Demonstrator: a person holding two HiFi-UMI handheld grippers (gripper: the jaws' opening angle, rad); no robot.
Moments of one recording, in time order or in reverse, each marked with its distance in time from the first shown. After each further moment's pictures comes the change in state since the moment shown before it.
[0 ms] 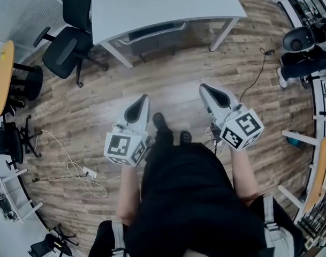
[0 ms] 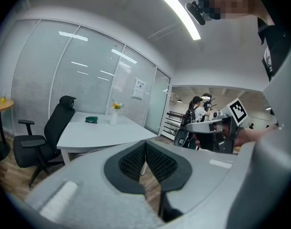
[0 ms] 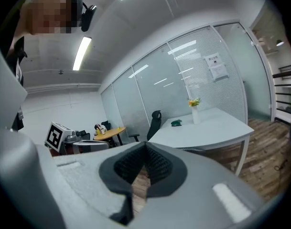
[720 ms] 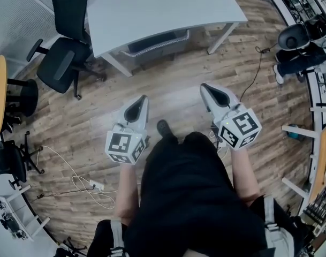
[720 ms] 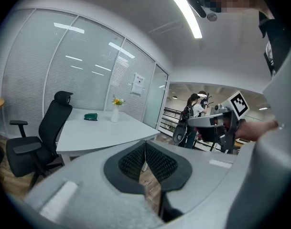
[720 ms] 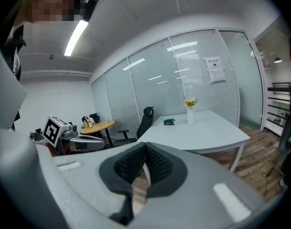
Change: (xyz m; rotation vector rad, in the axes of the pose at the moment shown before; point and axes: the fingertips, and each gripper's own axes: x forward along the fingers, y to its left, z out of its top) left arm 0.032 0.093 -0.001 0.012 0.058 -0.078; right arm 0.083 -0.003 0.007 -0.064 0.055 -0.136
